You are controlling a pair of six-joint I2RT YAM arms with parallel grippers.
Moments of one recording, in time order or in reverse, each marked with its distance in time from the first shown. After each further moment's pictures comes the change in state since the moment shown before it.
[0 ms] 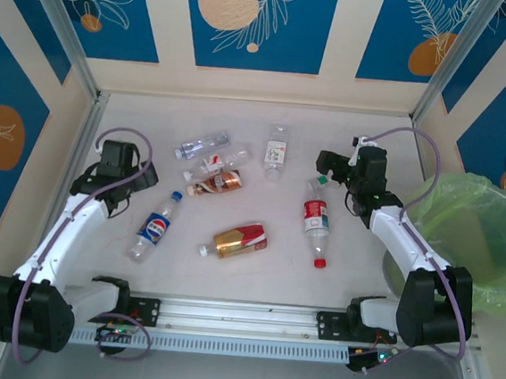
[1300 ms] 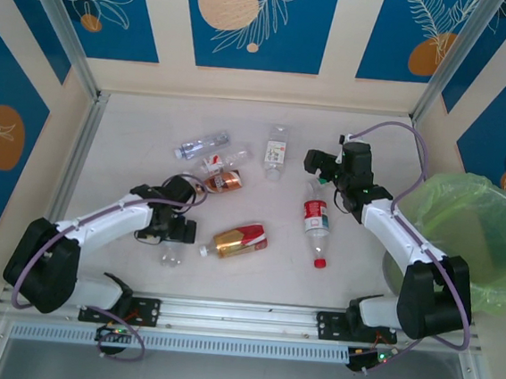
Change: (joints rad) left arm -0.441 0.246 -0.127 -0.122 0.085 -0.035; right arm 0.097 0.055 0.056 -0.052 0.068 0.035
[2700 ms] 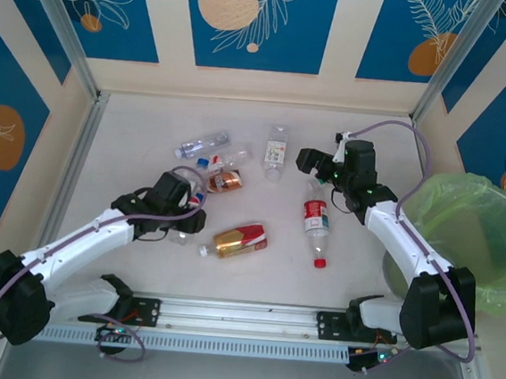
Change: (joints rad) left arm -0.068 -0.227 -0.007 0.253 0.144 0.149; right arm 0.011 -0.057 0.038 -0.072 -0.251 0.093
